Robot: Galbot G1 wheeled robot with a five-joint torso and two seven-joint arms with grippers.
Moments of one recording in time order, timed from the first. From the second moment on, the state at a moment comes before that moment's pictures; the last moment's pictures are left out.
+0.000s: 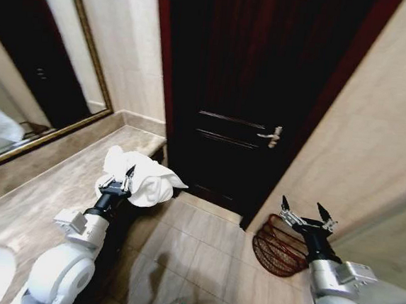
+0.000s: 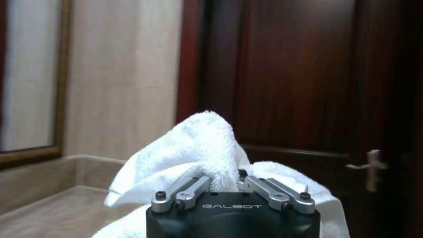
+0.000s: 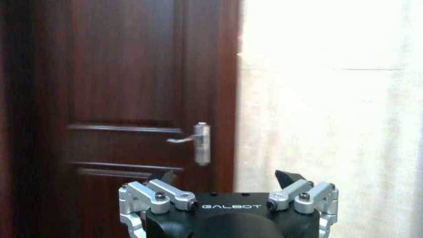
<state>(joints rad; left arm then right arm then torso) 1.65 -1.13 -0.71 -2.47 -0.54 0.21 -0.17 -1.76 1.42 0.80 2.49 0.27 -0.23 0.09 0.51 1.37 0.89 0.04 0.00</state>
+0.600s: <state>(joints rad) 1.64 -1.13 -0.71 -2.45 -0.54 0.19 -0.13 -1.76 1.44 0.81 2.50 0.28 -0.24 0.13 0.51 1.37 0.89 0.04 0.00</state>
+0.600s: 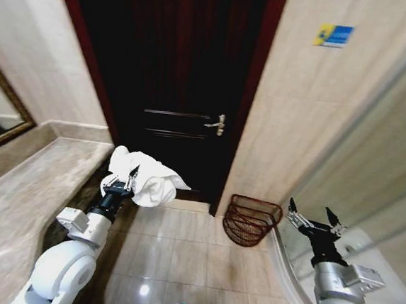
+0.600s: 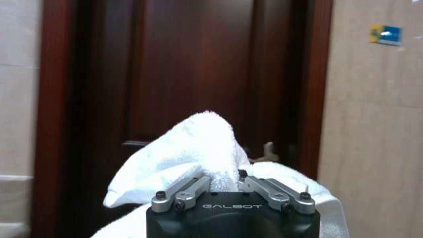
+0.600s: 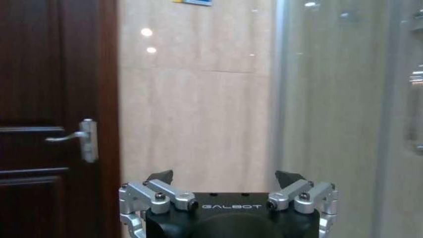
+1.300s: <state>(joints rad) 1.63 -1.16 -0.71 -2.41 -0.54 0.15 -0.05 -1.77 1.45 0.80 2.50 0.28 -0.25 0.18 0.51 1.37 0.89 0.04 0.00</state>
